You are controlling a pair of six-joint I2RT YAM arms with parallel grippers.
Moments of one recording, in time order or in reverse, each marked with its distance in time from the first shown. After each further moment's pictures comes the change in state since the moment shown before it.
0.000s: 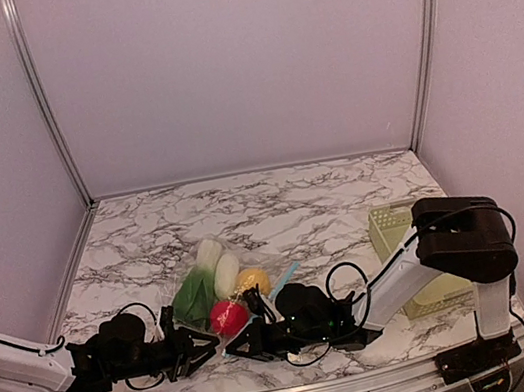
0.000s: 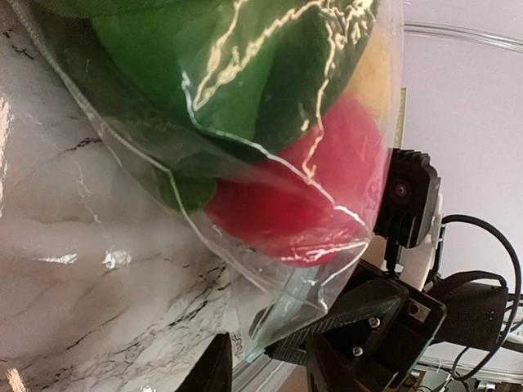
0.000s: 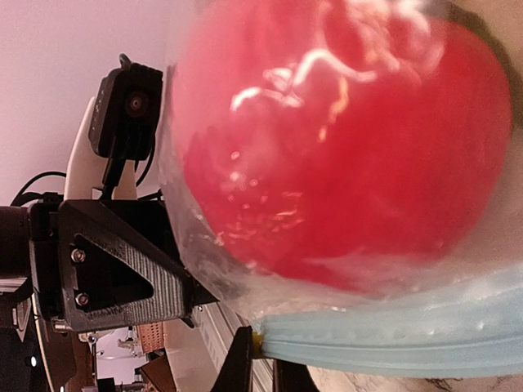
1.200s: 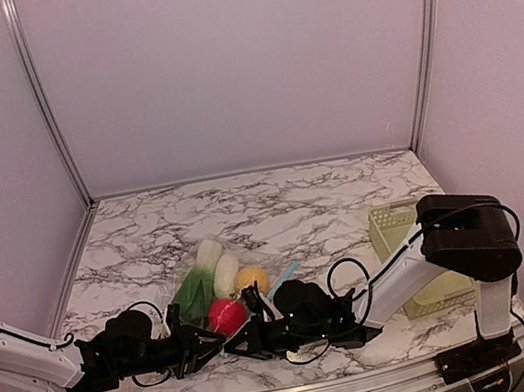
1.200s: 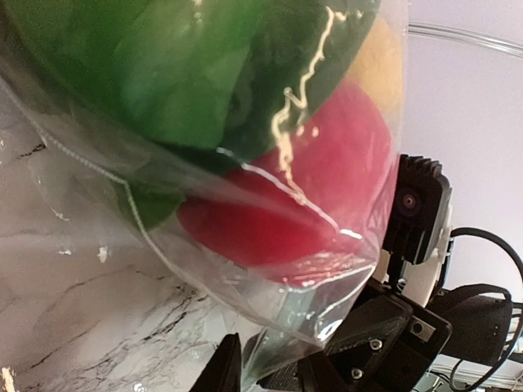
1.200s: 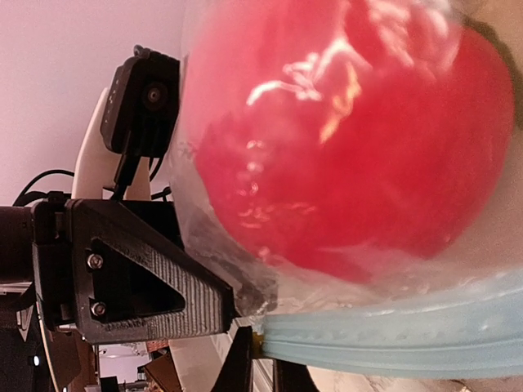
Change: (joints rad) left arm 0.000 0.108 0.040 0.076 0.012 -0.026; right arm 0.000 -0.021 0.014 -0.040 -0.011 0.006
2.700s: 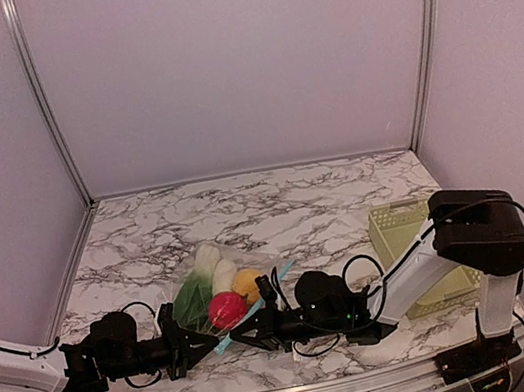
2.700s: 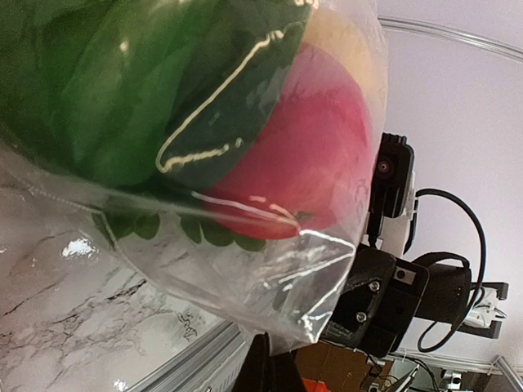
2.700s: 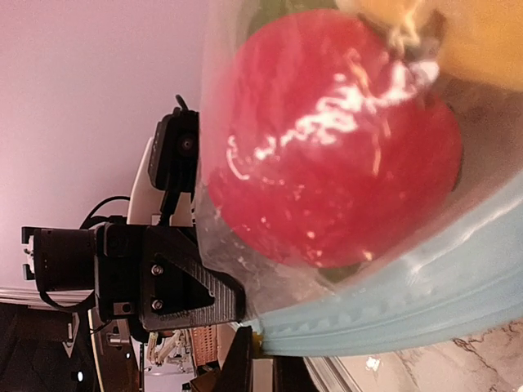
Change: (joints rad) left arm -0.006 -0.192 -0.037 -0.071 0.007 -0.047; right arm -0.032 -0.064 -0.111 0.183 0.024 0.116
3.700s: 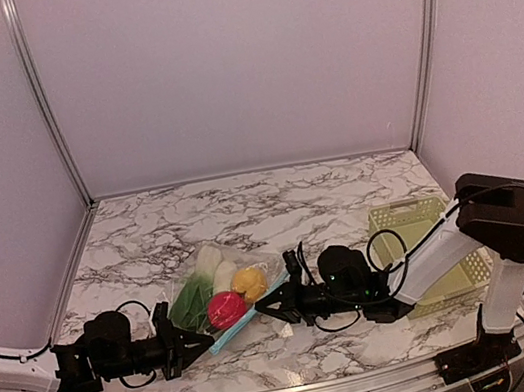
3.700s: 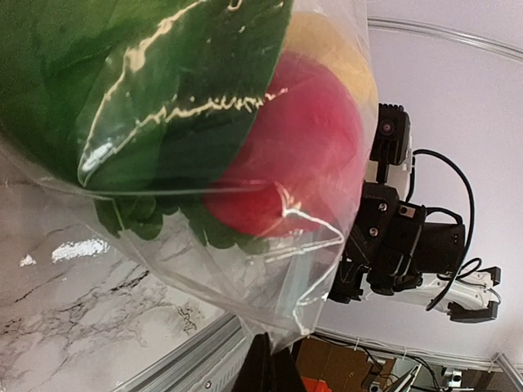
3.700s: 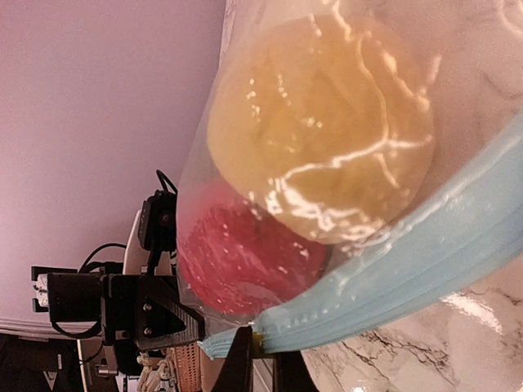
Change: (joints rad) left arm 0.000 -0.104 0.000 -0.103 0.010 0.013; right arm -0.142 -0.128 -0.108 -0.067 -0.002 -0.070
